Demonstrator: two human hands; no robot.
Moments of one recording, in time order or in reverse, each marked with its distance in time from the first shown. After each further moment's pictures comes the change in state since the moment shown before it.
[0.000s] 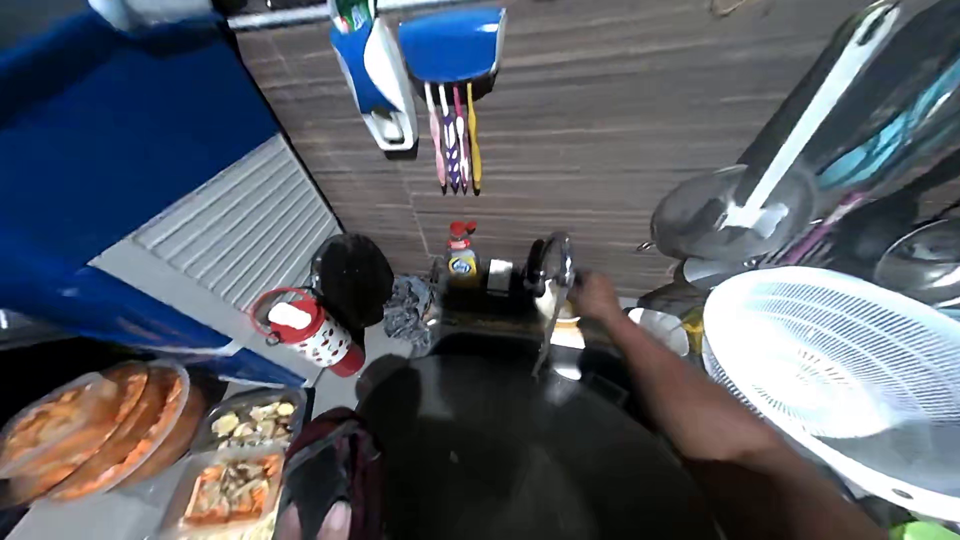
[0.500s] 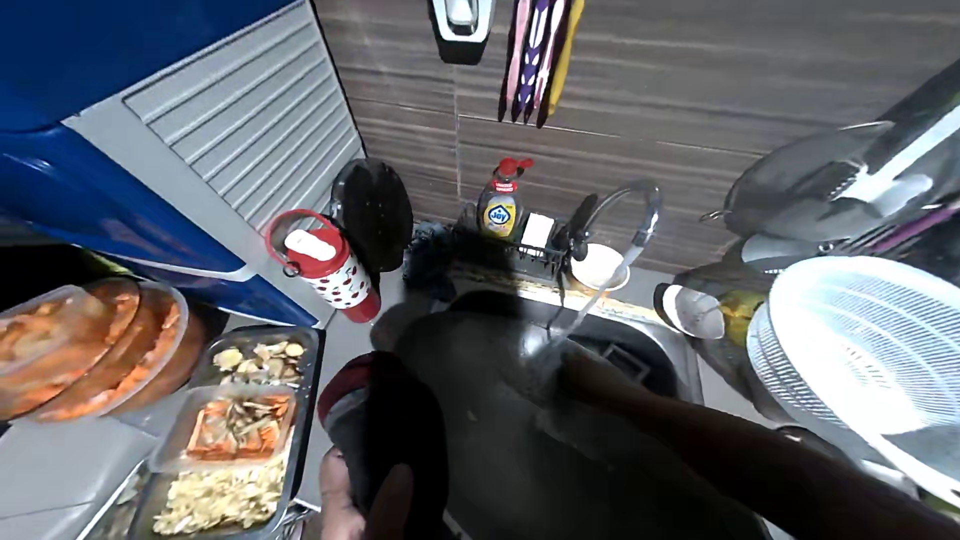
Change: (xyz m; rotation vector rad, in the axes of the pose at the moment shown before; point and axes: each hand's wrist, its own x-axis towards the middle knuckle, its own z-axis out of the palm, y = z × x) left_hand 0.005 -0.011 -0.003 -0.088 -0.025 0.090; right_hand -0.139 0.043 0.128 -0.593 -0.734 -0.205
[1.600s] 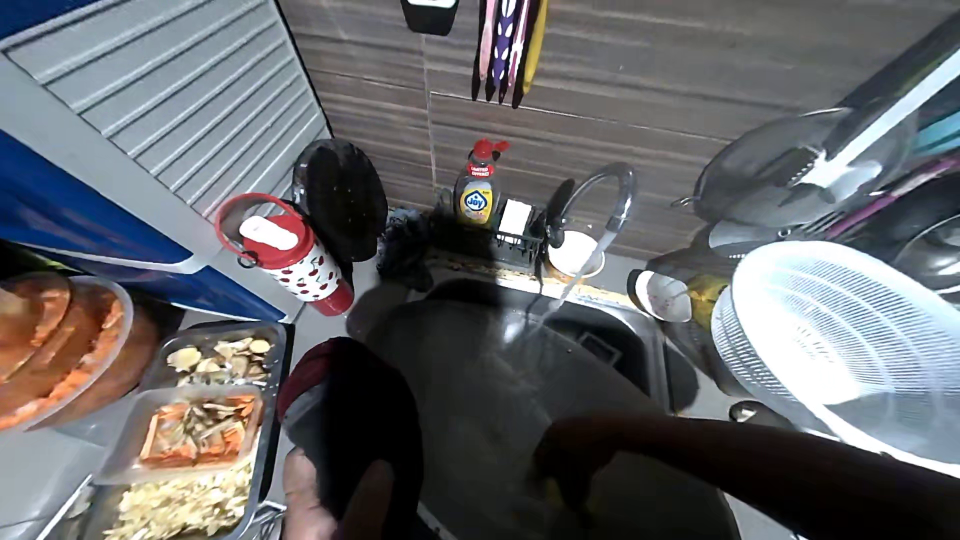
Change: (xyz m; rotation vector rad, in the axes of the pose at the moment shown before) left_hand 0.003 0.002 0.003 0.014 -0.068 -0.006; right_hand -0.090 -0.051 -0.010 0.149 -0.687 -0.508
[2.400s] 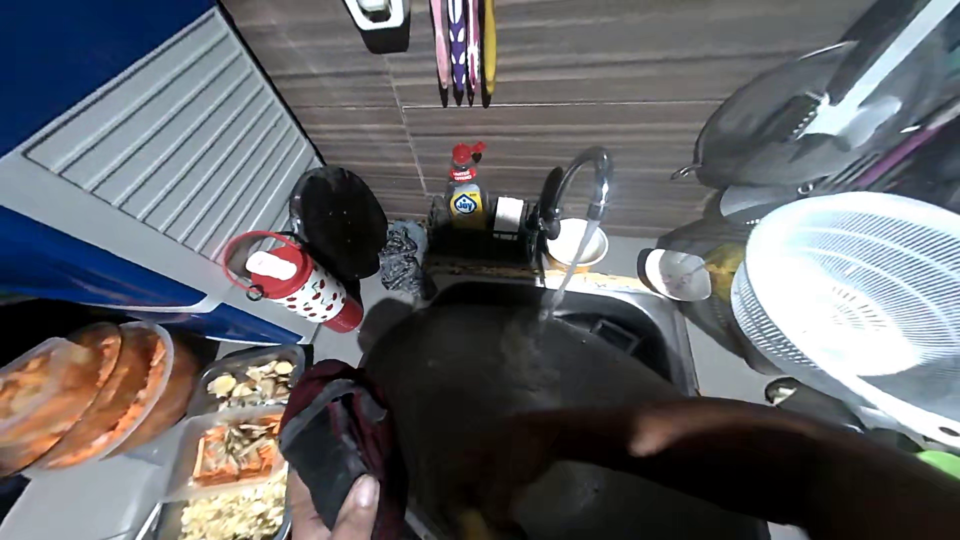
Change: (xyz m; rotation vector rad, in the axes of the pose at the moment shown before) left_hand -0.004 -0.001 -0.005 0.104 0.062 -0.067; right_hand 0.023 -0.108 -0.025 0.329 0.209 -0.719
